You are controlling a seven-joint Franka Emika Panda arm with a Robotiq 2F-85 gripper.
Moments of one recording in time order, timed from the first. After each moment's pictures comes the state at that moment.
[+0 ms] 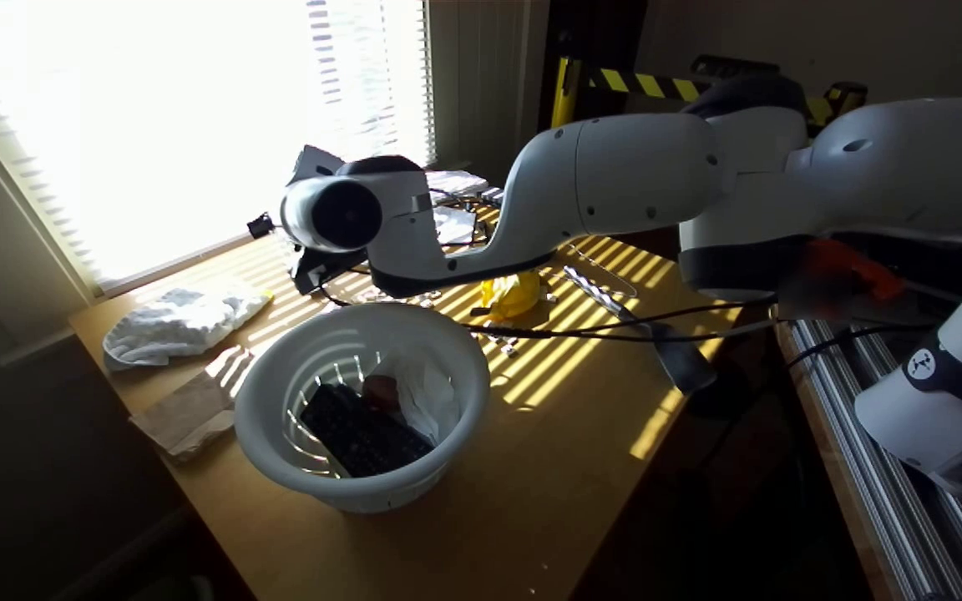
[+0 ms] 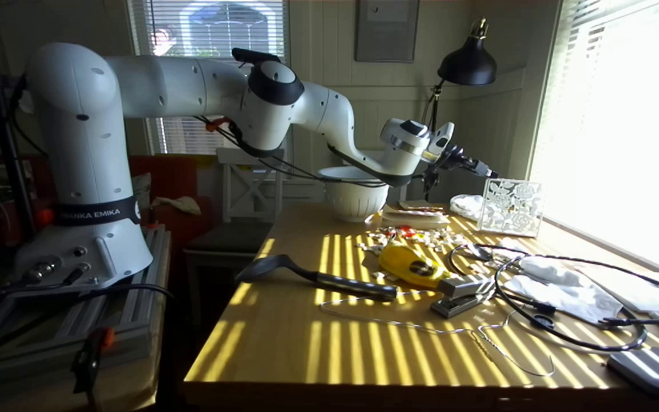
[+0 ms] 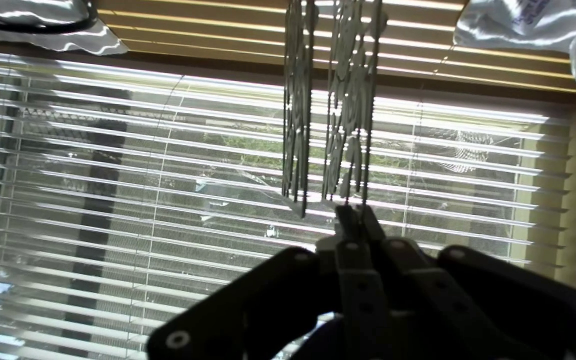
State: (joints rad) arm 0.23 1.51 -0.86 -0.55 -0.45 2.73 1.34
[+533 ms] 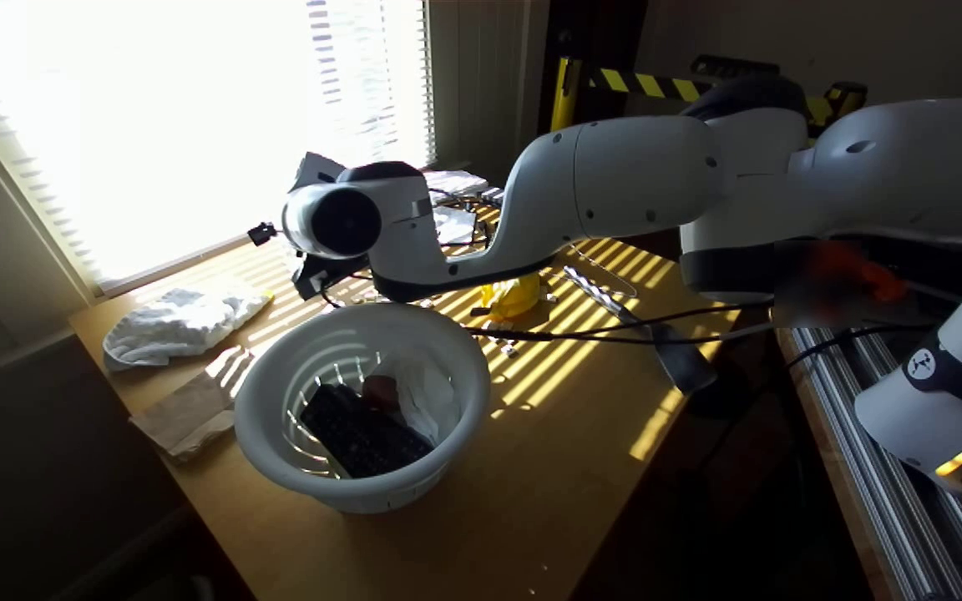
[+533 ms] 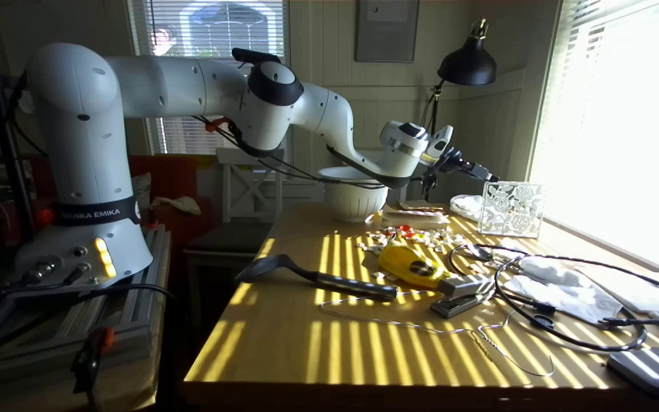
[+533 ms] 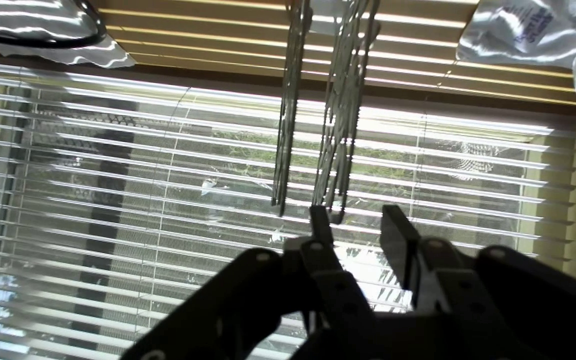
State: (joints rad) arm 0.24 1.51 -0.85 -0.57 -0.46 2.72 1.36
